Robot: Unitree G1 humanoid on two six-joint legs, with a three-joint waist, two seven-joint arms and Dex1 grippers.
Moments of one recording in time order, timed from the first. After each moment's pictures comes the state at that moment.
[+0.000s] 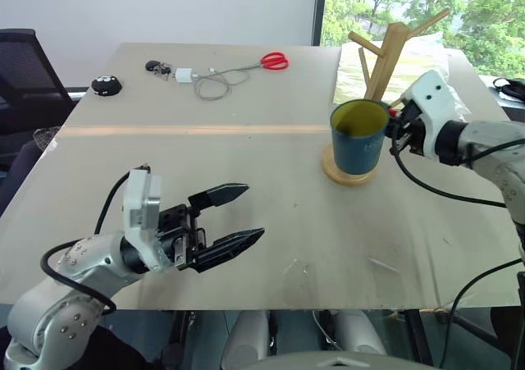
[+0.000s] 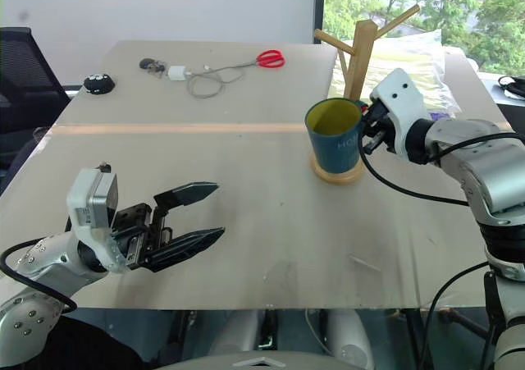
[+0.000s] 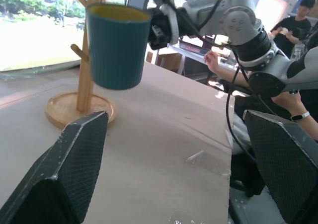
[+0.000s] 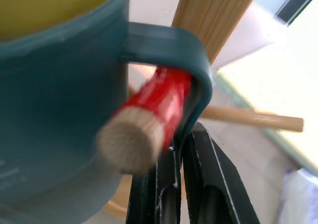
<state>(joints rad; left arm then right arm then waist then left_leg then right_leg) 0.18 0.71 0.35 -0.68 -1.07 0.52 -0.90 -0.68 -0.81 0.09 -0.31 0.46 0.99 0.57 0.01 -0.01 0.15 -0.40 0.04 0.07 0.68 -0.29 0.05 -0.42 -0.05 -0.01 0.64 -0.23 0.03</state>
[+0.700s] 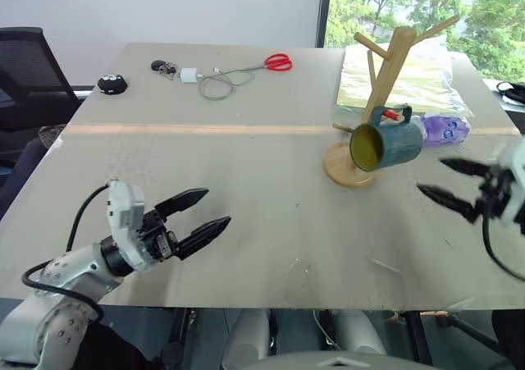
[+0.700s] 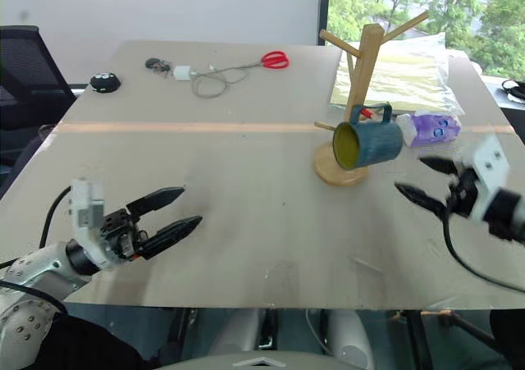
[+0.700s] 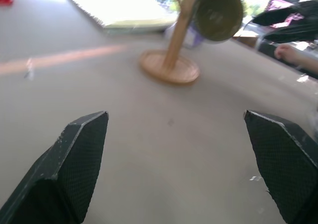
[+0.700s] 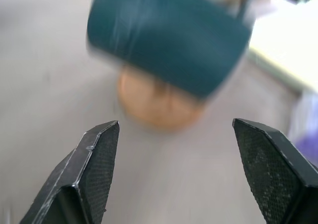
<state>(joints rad) 0.27 0.71 0.39 -0.46 -0.82 0.45 -0.88 0.14 -0.81 -0.48 -0.43 0.50 0.54 0.91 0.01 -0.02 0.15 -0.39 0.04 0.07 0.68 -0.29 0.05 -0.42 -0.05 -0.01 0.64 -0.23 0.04</state>
